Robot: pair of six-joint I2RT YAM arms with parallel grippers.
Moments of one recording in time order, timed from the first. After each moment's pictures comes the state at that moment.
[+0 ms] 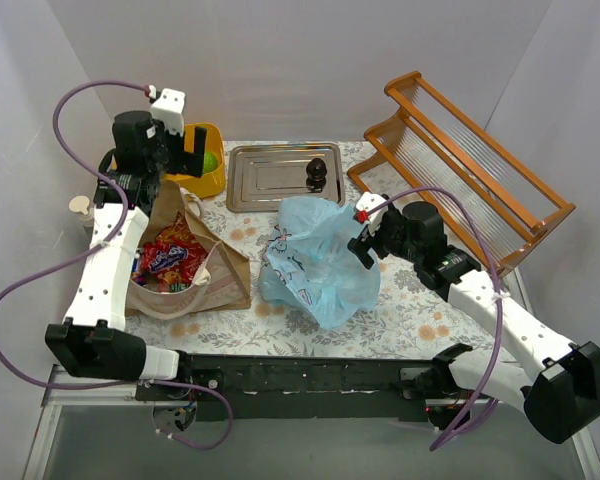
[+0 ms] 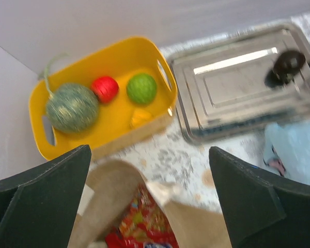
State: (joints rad) left arm -0.08 1.39 1.58 -0.52 0.02 0.19; right arm 0.53 1.04 0.77 -0.14 -0.27 -0.42
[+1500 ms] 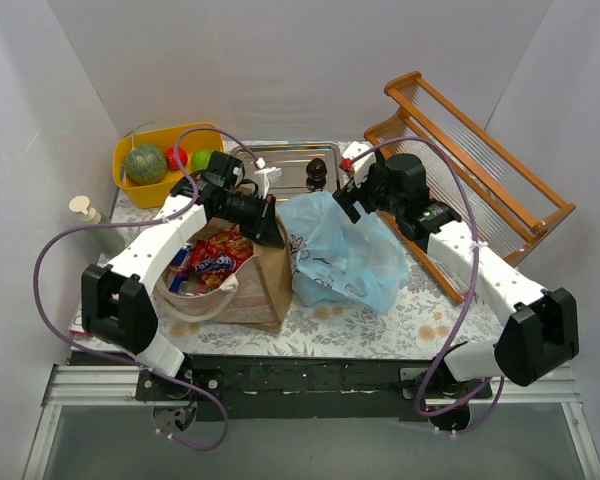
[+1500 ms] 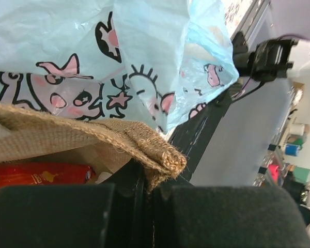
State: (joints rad) left arm -0.38 1.54 1.36 -0.85 0.82 -0.01; right arm 0.51 1.38 1.12 -0.14 -0.17 -0.41
